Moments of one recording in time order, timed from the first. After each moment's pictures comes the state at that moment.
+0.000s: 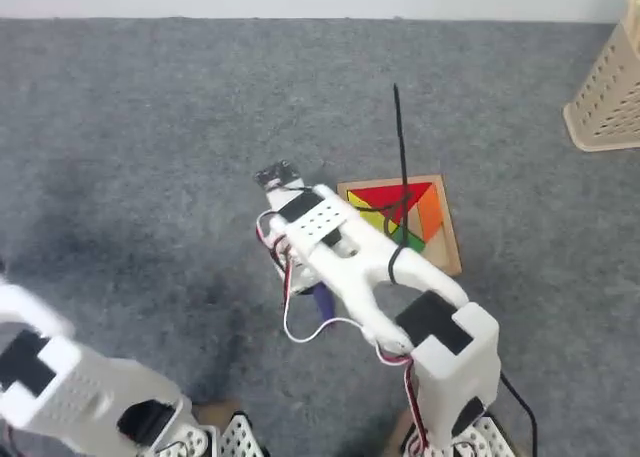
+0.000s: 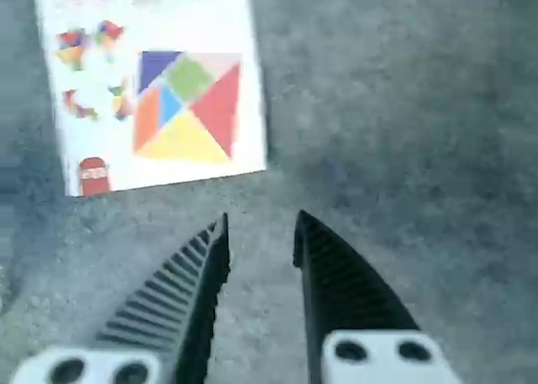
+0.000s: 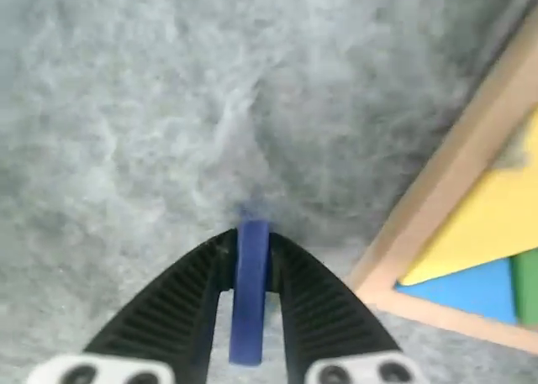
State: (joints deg) left arm -62.7 11.7 14.2 53.0 -28.8; right arm -43.3 18.8 10.9 70.3 -12.5
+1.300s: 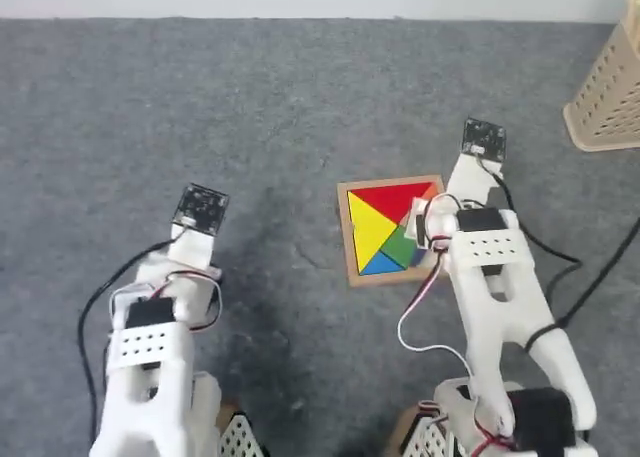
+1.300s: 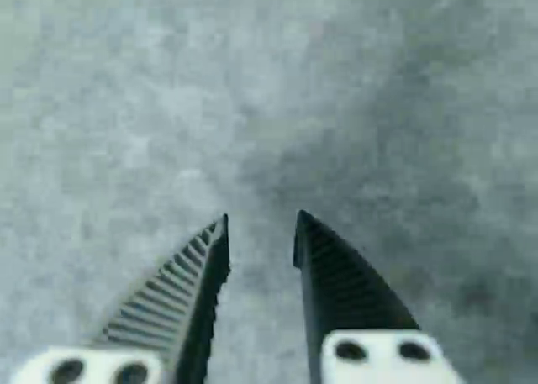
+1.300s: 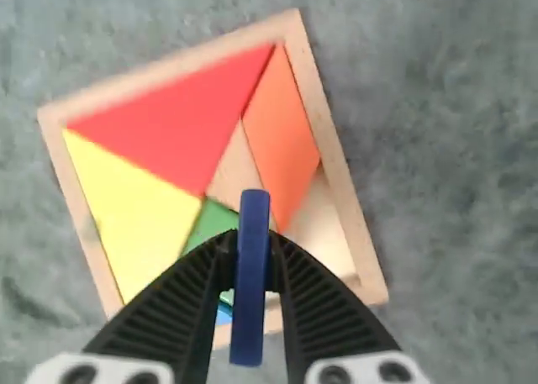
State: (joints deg) left arm -14.9 -51.6 83.2 41.5 -21.2; right arm -8.9 -20.2 45.8 47.6 -21.1
